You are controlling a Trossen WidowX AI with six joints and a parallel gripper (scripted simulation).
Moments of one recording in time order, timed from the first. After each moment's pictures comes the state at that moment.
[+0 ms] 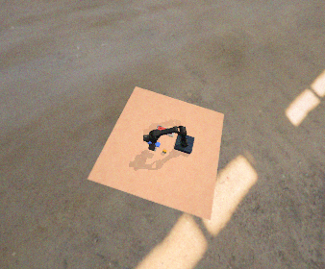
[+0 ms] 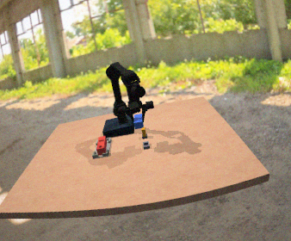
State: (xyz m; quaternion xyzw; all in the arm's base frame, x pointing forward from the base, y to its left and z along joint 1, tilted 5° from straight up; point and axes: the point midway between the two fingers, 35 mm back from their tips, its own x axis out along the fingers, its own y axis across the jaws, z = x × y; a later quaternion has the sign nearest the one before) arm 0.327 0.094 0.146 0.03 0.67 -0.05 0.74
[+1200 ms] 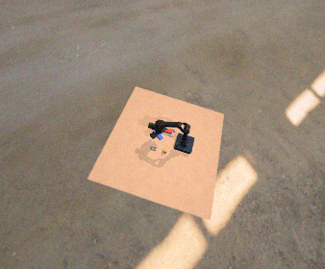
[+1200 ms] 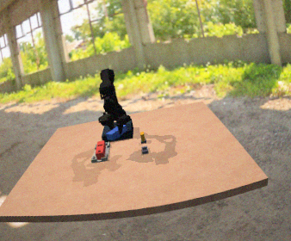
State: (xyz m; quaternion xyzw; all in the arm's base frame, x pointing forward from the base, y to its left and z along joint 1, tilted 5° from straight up) arm 0.308 -0.022 0.133 0.23 0.63 -0.25 0.70
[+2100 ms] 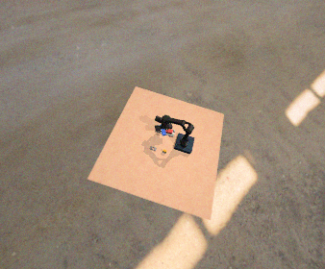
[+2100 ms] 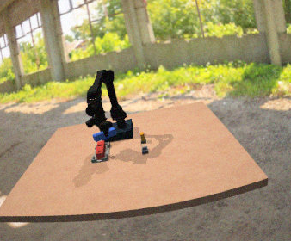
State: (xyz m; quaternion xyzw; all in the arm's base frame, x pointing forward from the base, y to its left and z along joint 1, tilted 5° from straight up) arm 0.265 -0.098 0.119 0.39 0.55 -0.39 0.62
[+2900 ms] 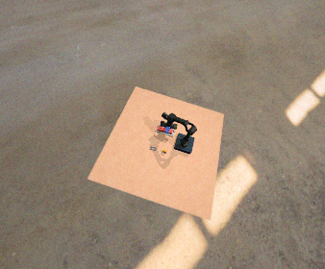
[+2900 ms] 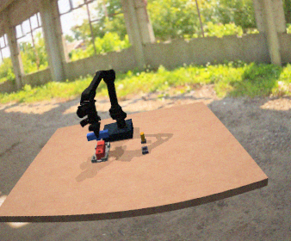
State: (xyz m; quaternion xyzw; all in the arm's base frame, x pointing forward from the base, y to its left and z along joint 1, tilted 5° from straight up) arm 0.215 -0.145 0.104 0.51 0.46 -0.50 0.53
